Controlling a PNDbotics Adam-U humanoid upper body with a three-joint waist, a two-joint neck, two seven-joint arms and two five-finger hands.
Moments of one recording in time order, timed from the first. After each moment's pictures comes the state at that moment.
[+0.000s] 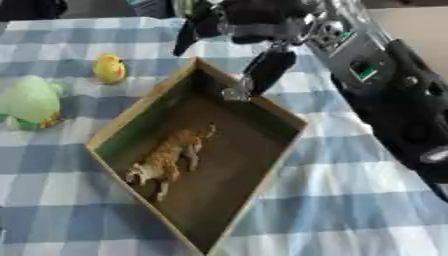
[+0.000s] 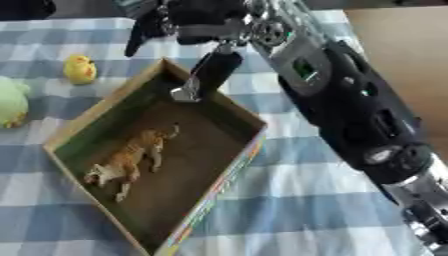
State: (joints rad) left arm -0.32 0.15 0.00 -1.98 -0.22 -0.05 0.44; right arm -1.08 -0.51 0.32 -1.56 0.39 -0.43 0.73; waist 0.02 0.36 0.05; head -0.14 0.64
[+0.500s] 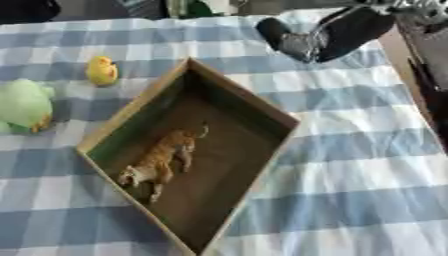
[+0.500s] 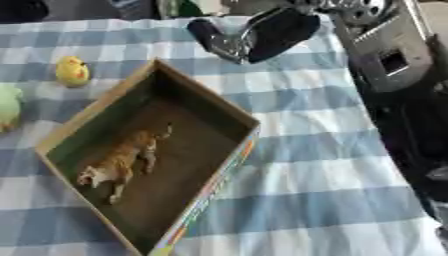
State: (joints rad) left arm -0.41 0.26 0.00 -1.98 -0.29 -0.07 0.47; right arm -0.89 -0.59 0.13 -1.80 0.25 -0.26 0.50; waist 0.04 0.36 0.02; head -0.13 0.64
